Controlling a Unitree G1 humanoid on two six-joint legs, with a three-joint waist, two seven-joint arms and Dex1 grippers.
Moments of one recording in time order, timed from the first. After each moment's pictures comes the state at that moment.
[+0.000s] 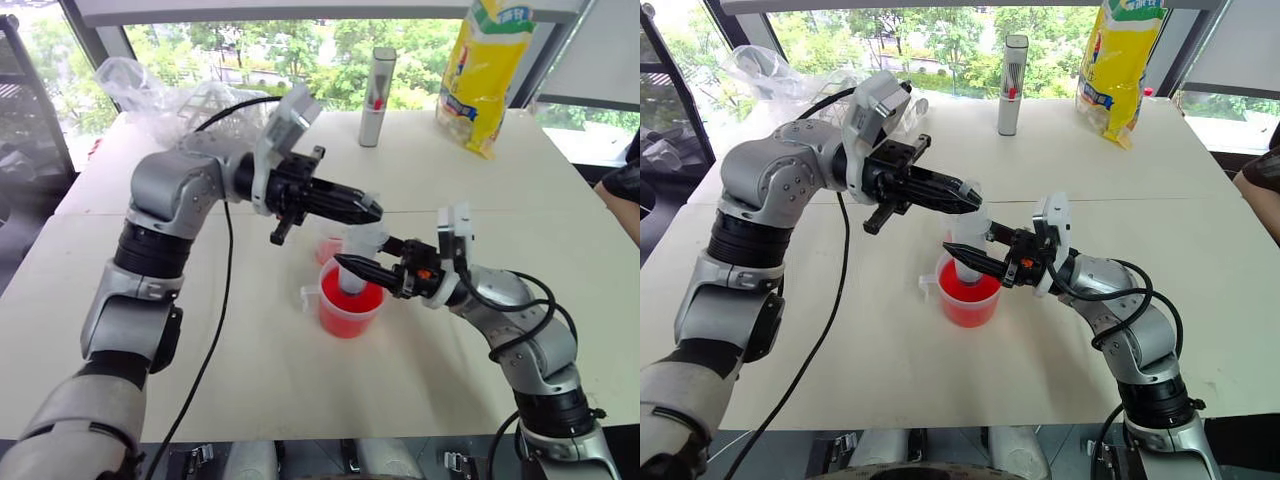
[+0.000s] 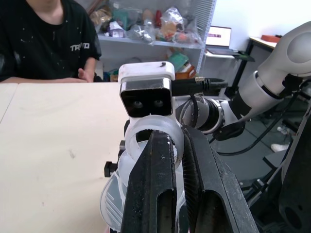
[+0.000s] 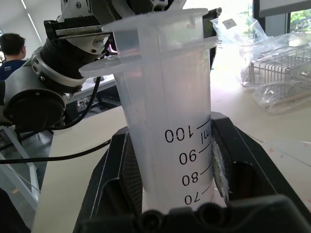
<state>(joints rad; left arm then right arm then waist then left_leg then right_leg) -1.08 0.46 -0.17 0.14 -0.65 0.76 -1.46 -0.27 -0.46 0.05 -0.42 0.63 0.44 0.83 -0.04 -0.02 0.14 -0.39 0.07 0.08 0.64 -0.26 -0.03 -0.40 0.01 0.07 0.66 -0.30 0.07</state>
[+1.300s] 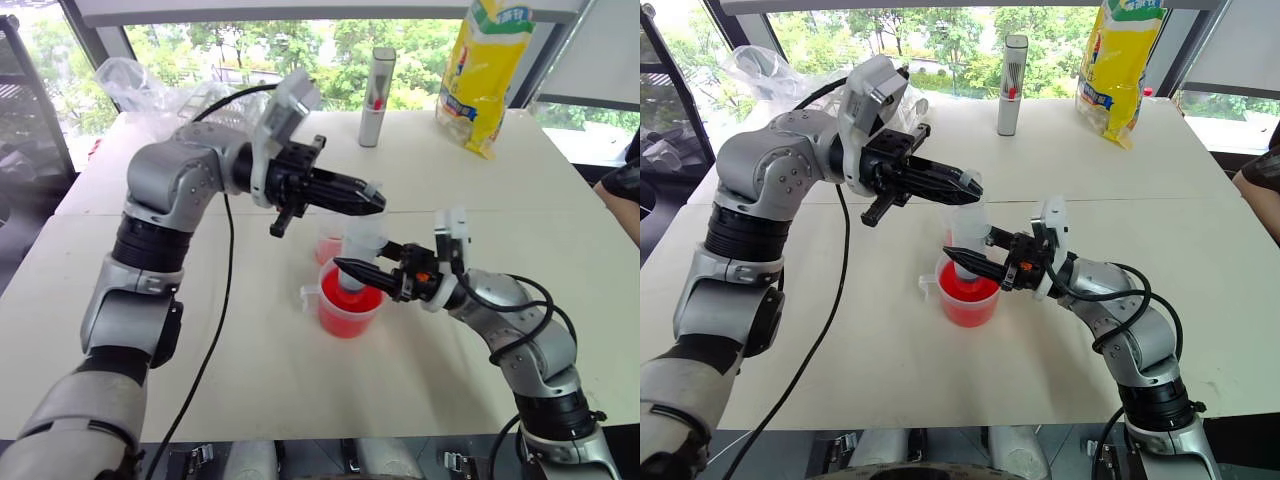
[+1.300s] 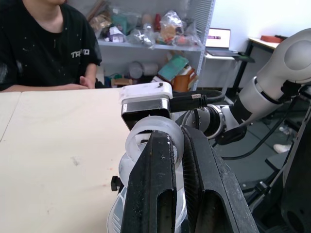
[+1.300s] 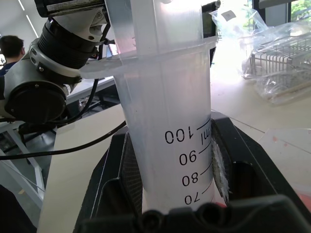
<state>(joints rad) -1.10 0.47 -0.16 0.15 -0.65 0.76 -1.46 -0.28 -0.47 0.05 -0.42 0.65 0.48 0.82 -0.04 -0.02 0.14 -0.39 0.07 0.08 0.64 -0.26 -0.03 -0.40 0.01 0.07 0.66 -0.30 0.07</state>
